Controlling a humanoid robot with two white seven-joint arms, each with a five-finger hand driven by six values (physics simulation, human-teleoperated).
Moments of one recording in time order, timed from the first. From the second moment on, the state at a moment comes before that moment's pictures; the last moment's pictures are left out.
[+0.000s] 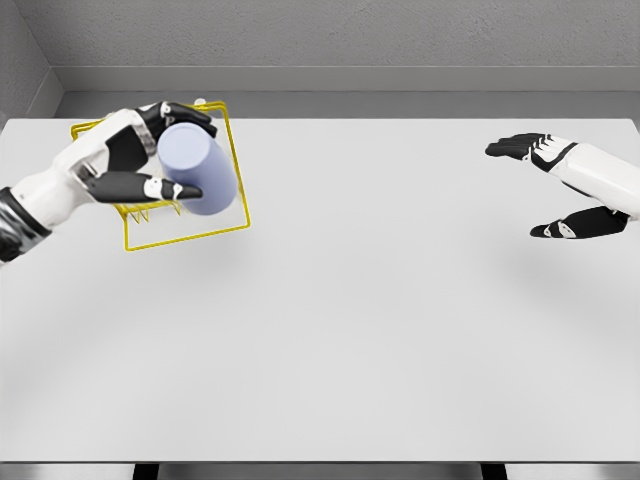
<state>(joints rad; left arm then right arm) -0.40 0.88 -0.51 -1.76 0.82 -0.13 -0.31 -0.22 -0.78 0.03 -1.60 0.03 -0.61 0.61</state>
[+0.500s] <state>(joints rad) -0.40 0.92 -0.47 -1.74 0.84 -0.13 -0.31 -0.22 -0.78 0.03 -1.60 0.03 -0.61 0.61</state>
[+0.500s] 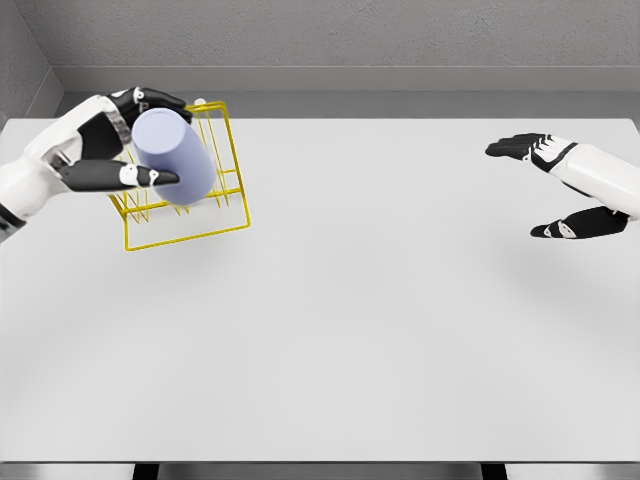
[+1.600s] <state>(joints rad) -0.47 0.86 -0.47 -1.69 0.84 -0.13 -0.31 -0.22 -0.77 0.03 -1.59 0.03 -0.61 0.61</state>
